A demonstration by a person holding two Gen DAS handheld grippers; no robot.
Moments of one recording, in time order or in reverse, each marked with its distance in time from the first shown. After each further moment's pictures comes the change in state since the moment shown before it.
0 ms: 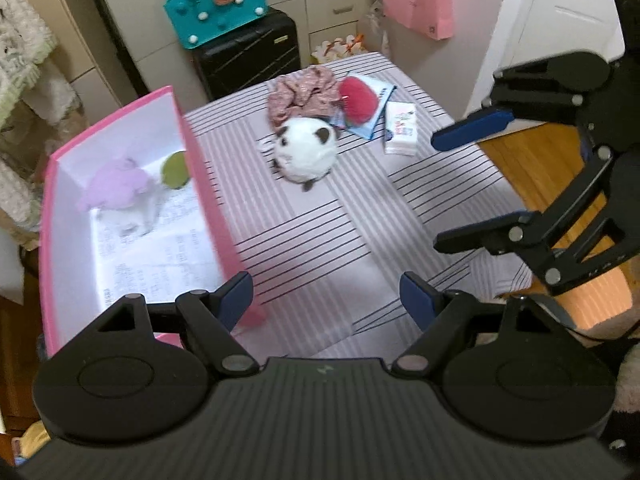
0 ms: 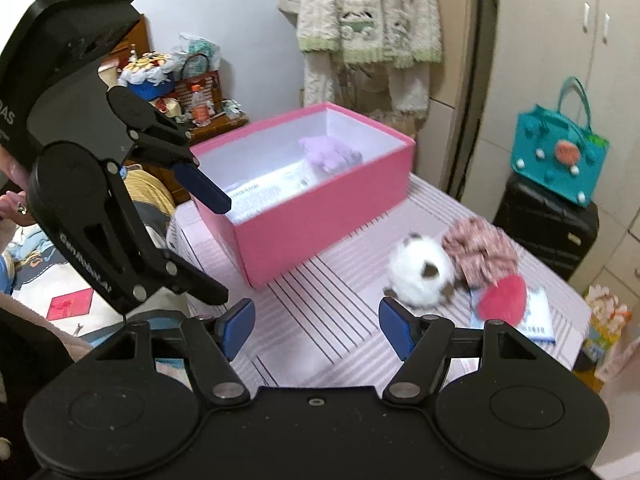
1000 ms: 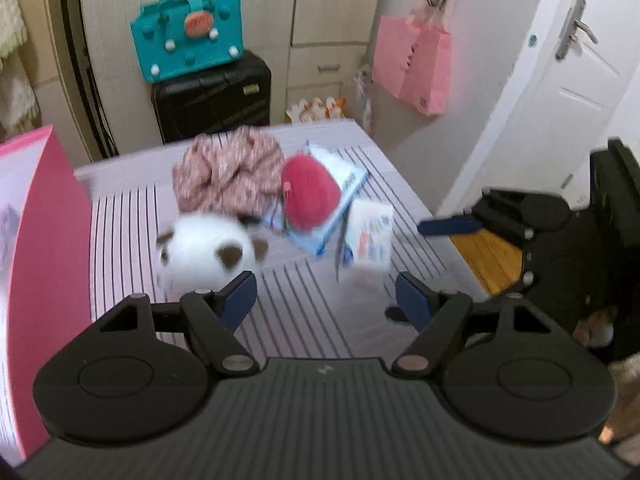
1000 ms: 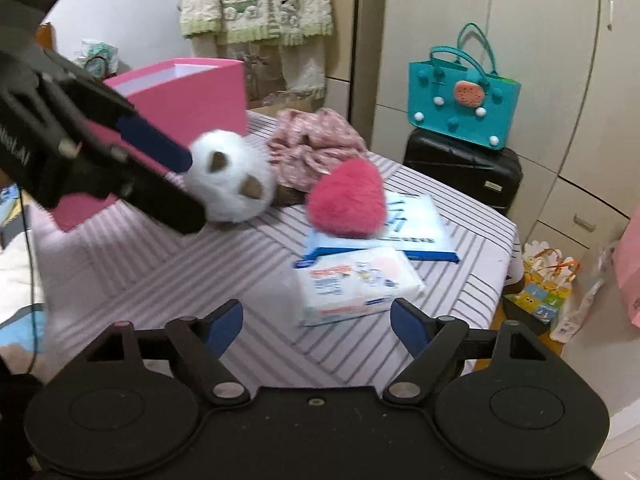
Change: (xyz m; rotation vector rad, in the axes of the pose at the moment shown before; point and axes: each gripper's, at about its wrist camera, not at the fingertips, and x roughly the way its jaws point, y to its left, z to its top) left arm 0.128 -0.038 0.071 -0.147 -0.199 -0.142; right arm 0.068 -0.139 -0.101 0.101 -0.052 -0.219
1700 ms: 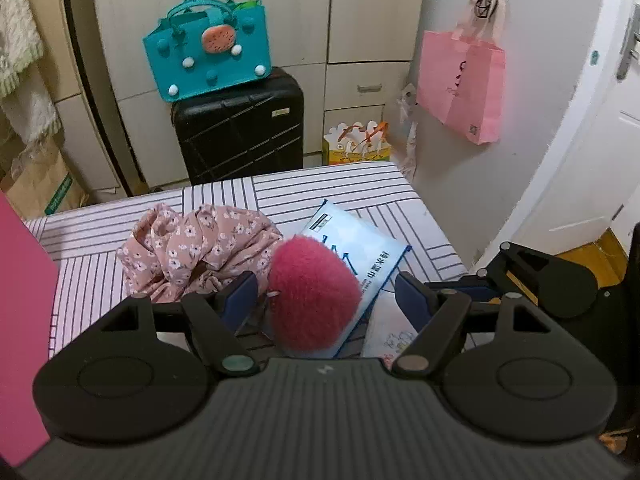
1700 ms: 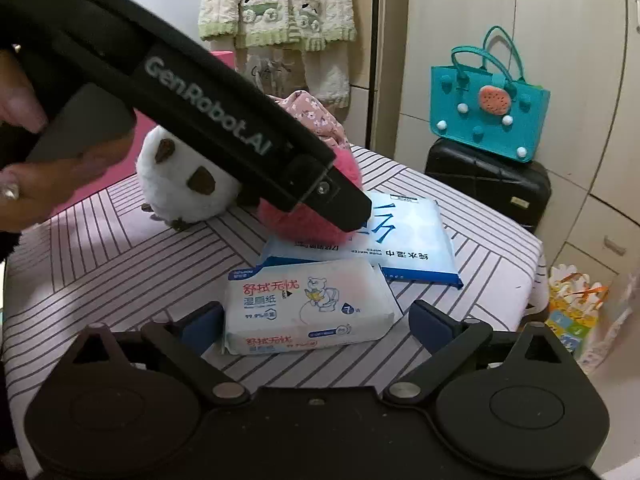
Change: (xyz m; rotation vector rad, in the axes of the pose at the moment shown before) left arm 0.093 -0.020 0.059 -0.022 -0.081 0.157; right arm 0.044 -0.043 0.001 -0.049 -0.031 0.122
